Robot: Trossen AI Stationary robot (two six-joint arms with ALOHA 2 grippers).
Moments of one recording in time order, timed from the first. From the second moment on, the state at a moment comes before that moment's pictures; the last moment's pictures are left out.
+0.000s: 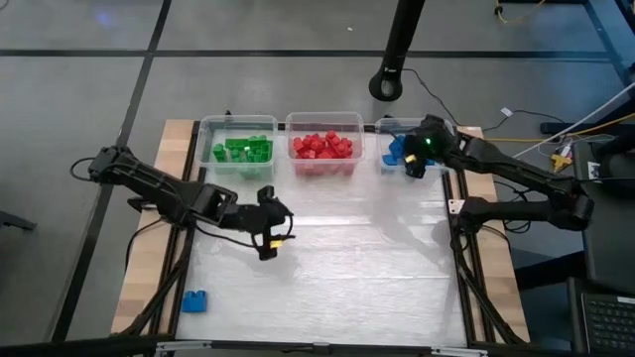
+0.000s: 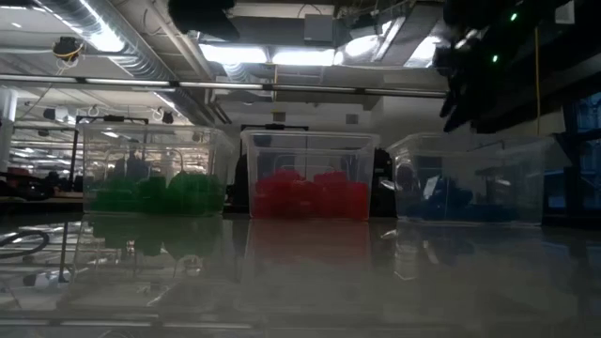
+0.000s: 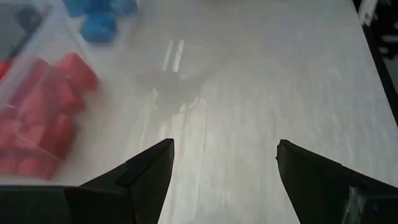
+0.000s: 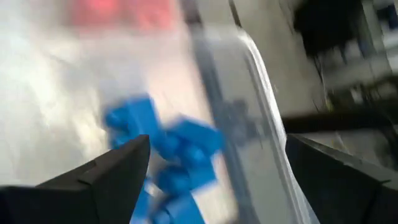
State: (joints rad) left arm -0.34 1.31 1.09 -0.52 -0.39 -0.30; right arm -0.52 0.99 0.86 -0.69 0.37 -0.52
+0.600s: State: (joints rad) left arm -0.53 1.31 1.04 -0.63 -0.35 -0.57; right arm 0.21 1.07 0.65 -0.07 0.29 -0.43
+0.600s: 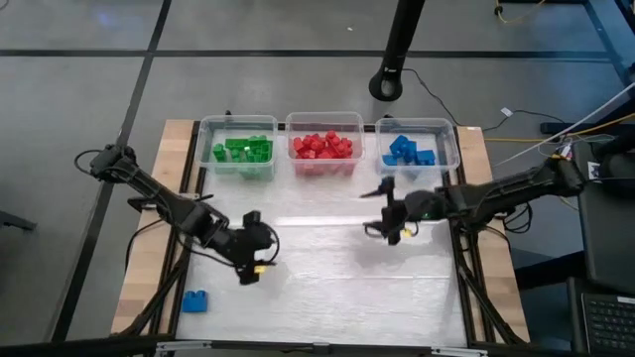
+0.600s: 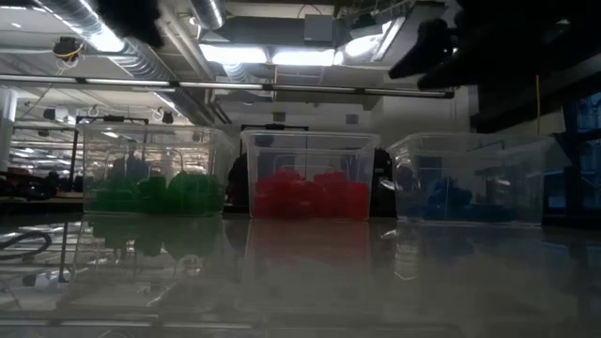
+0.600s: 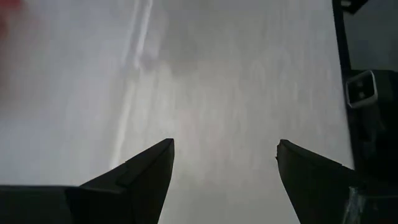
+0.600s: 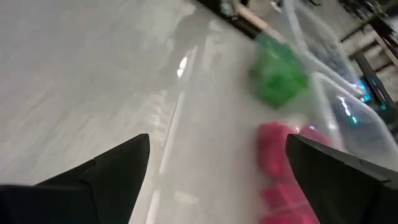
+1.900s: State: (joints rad) left arm -1.22 1.66 1.02 -0.70 -0.02 -1.87; right arm 0.38 1.52 0.60 0.52 0.36 -0.31
